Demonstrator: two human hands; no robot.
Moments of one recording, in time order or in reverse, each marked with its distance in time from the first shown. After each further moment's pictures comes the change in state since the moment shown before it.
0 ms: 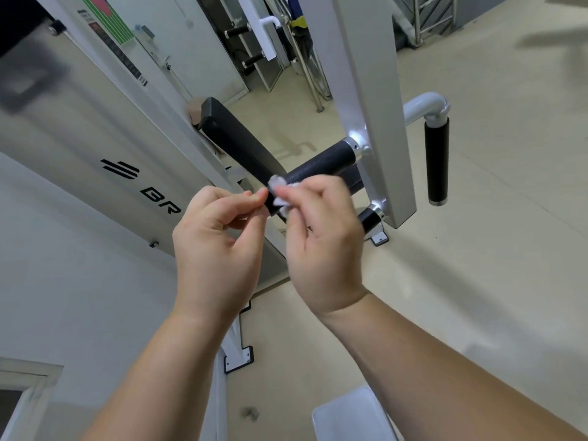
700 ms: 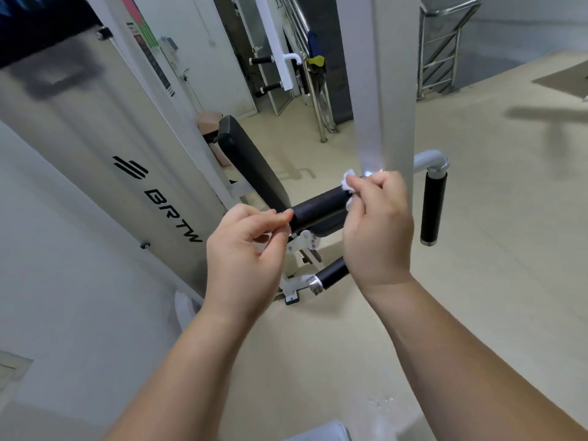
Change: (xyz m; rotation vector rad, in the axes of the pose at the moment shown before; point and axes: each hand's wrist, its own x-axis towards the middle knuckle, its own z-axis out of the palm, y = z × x) left_hand 0.000 -0.003 0.000 -0.078 0.023 -0.068; right_hand 0.050 0.026 -0.023 -0.335 -0.039 -0.024
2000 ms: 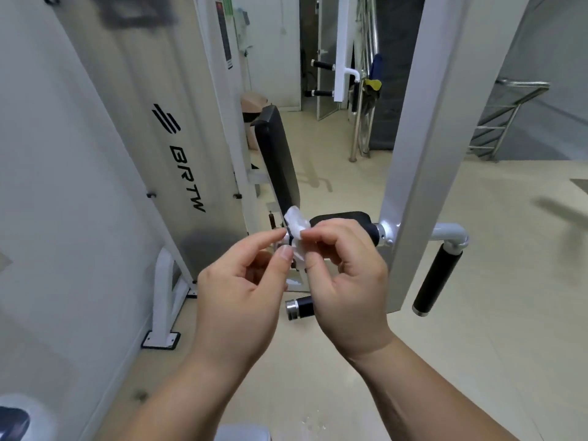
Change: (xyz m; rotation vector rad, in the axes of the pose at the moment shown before) left_hand -0.048 0.044 0.010 -0.297 0.254 -0.396; right_hand -0.009 -0.022 -0.030 0.535 -0.434 -0.192
